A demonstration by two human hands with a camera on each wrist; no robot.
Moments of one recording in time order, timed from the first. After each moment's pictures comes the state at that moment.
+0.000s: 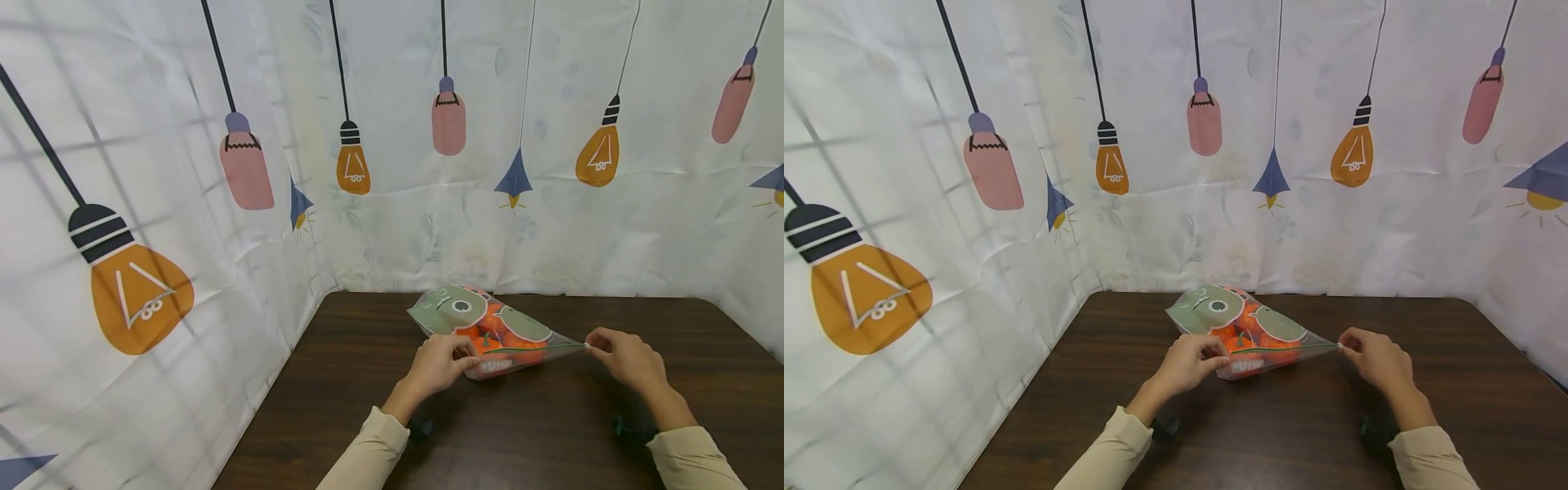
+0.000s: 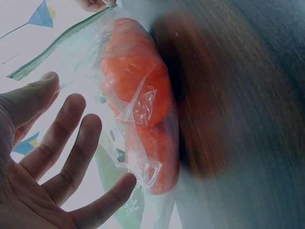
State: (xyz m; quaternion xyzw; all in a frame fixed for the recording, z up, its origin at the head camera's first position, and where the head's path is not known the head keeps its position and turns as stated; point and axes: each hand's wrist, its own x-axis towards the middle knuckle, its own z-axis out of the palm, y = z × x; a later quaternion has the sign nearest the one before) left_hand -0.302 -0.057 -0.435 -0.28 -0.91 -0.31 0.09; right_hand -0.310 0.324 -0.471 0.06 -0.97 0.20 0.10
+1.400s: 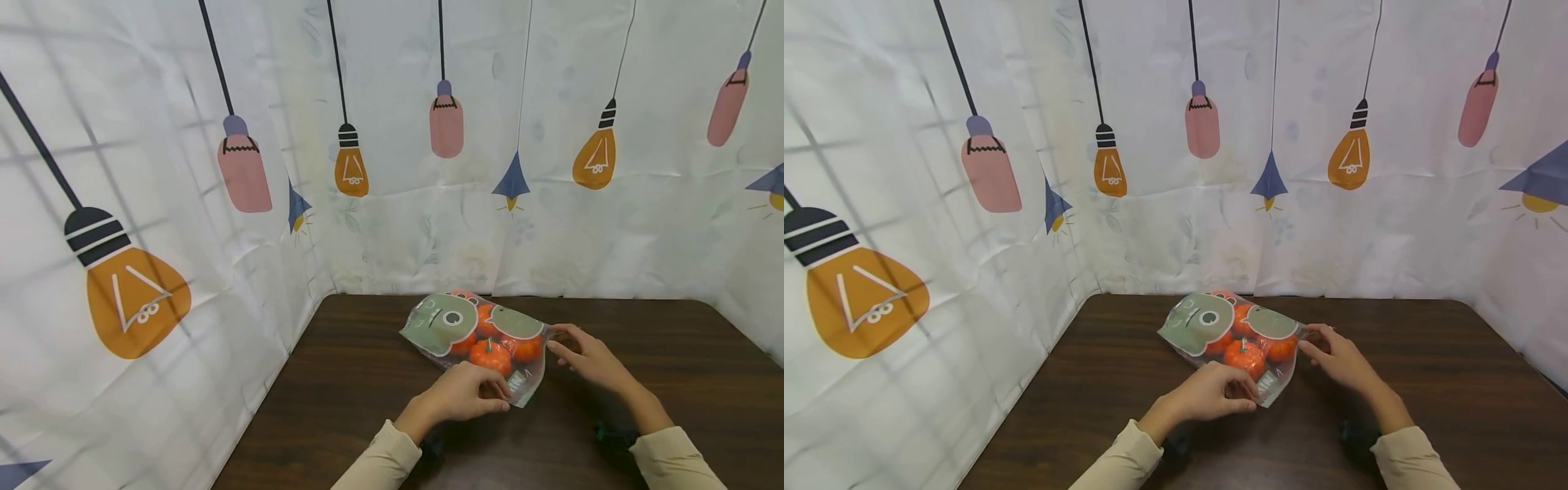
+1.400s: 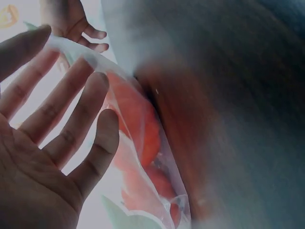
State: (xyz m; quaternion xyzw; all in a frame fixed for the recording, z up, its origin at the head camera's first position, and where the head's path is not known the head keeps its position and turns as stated) left_hand -0.286 -0.029 -0.452 -0.43 -0.86 -0.26 -0.02; right_hand -0.315 0.279 -0.471 0.15 -0.90 0.40 0.06
